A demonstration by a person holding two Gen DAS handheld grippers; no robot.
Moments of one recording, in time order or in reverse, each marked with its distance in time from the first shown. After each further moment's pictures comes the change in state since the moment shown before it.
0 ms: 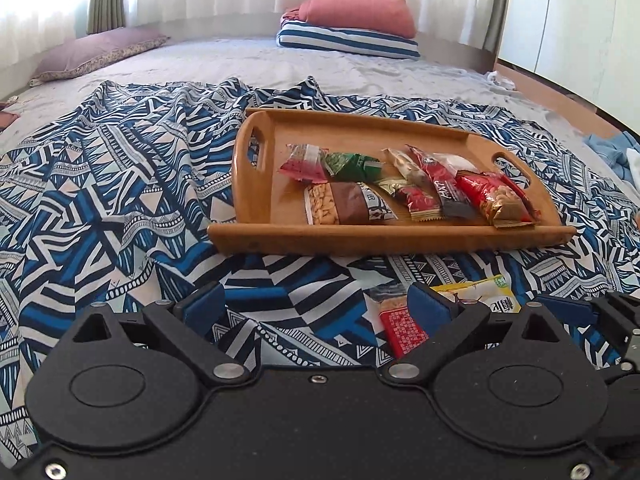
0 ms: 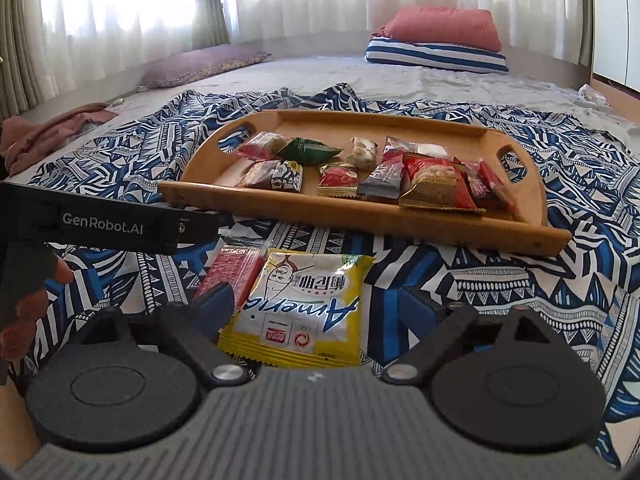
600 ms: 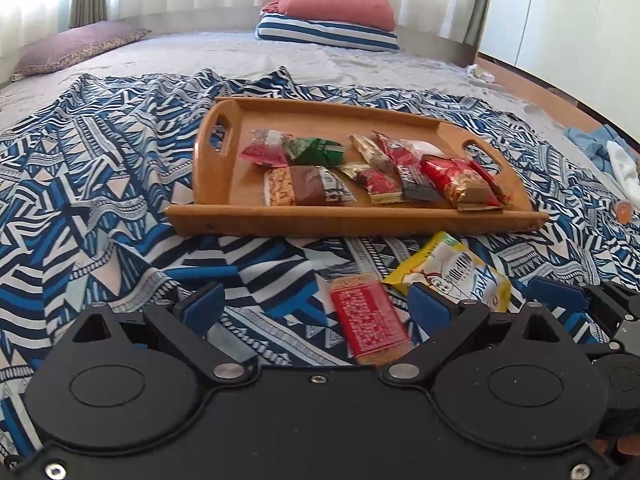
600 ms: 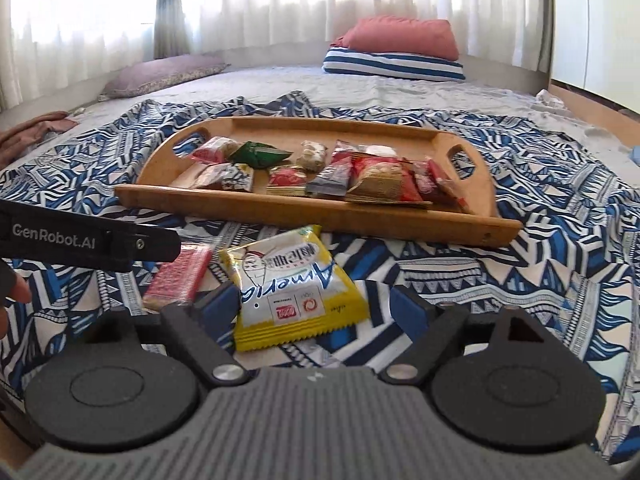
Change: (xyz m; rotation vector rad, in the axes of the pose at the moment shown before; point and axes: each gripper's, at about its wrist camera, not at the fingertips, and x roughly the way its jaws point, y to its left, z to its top) left arm 0.000 -0.023 -0.009 0.016 0.022 -0.066; right arm -0.011 -0.016 -0.011 0.025 -0.045 -0.134
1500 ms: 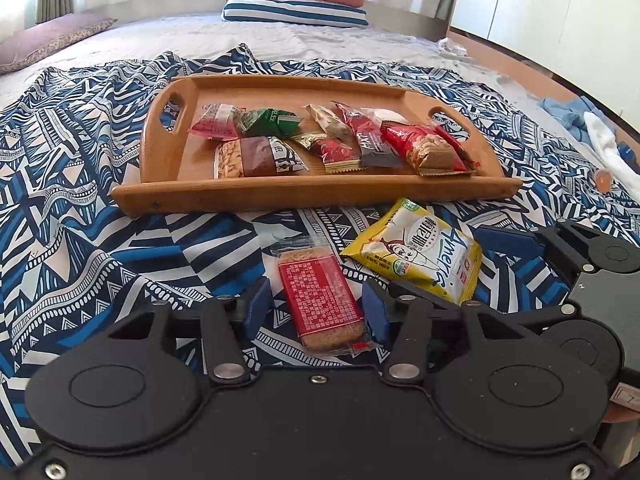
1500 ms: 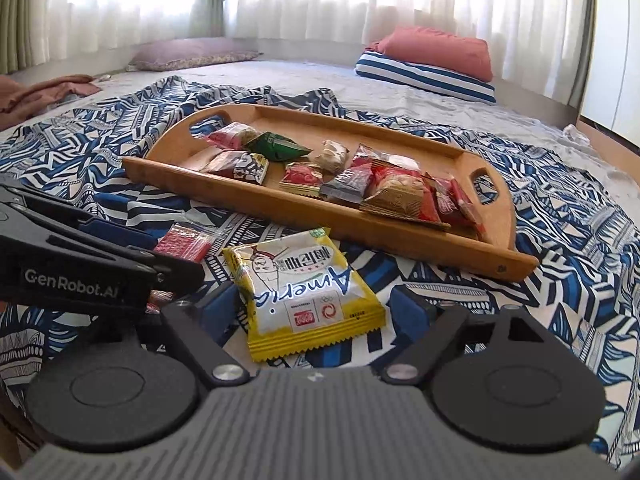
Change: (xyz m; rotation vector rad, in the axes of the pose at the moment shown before) left arm 0.011 -0.017 -0.008 0.048 0.061 -0.068; right arm 0.019 0.009 0.005 -0.169 -0.001 0.050
